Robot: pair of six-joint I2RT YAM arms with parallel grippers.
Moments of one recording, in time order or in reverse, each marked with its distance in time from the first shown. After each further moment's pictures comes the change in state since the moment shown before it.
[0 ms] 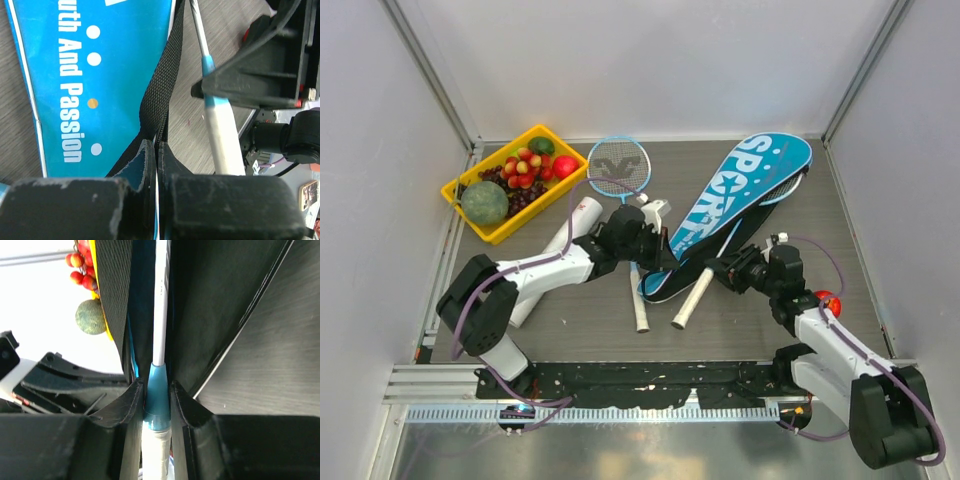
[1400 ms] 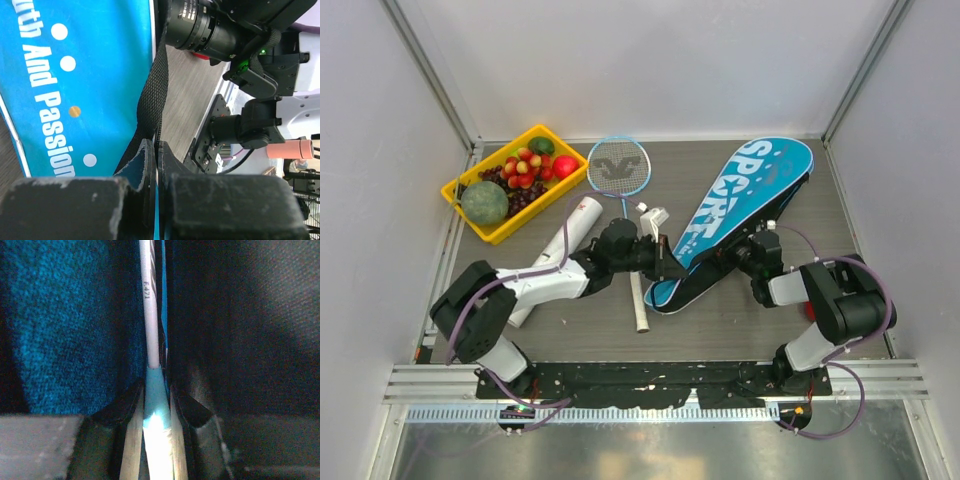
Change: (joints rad) left arm -0.028 -0.067 -0.168 0.302 0.111 -0.141; right arm -0.004 0.660 0.079 0.658 0.102 0.069
